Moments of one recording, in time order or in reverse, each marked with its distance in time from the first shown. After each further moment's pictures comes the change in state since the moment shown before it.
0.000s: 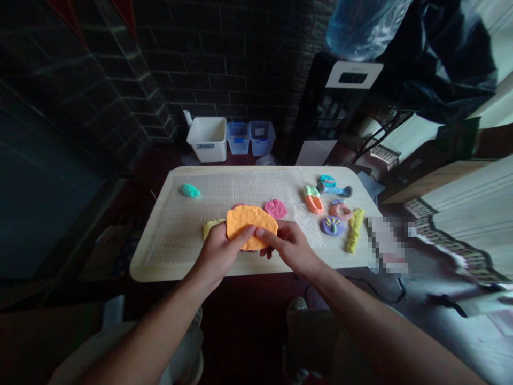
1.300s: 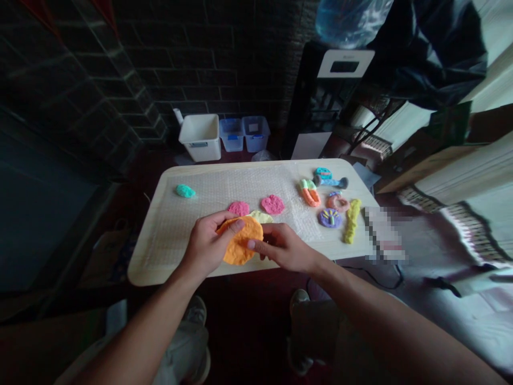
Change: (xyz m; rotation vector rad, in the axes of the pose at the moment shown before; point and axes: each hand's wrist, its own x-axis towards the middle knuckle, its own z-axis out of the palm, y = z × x) left_hand 0.010 0.008 -0.026 0.419 -0.008 0.156; right_hand -0.007 0.002 -0.005 -0.285 -0.231 -0.064
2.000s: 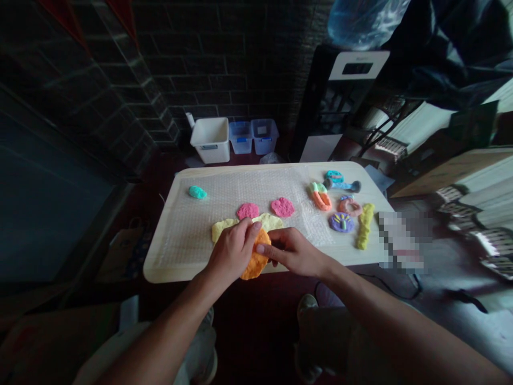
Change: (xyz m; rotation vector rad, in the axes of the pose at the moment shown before) left_hand -0.005 -0.002 0.014 0.592 -0.012 0.247; right_hand 0.001 0.002 0.002 -0.038 -0.040 0.049
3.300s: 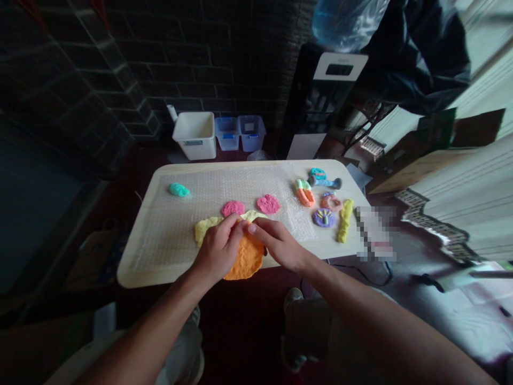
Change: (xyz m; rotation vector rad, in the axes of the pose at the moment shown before) left_hand 0.001 0.008 0.004 -0.180 -0.018 -0.039; right_hand 0.005 0.000 0.004 0.079 0.210 0.012
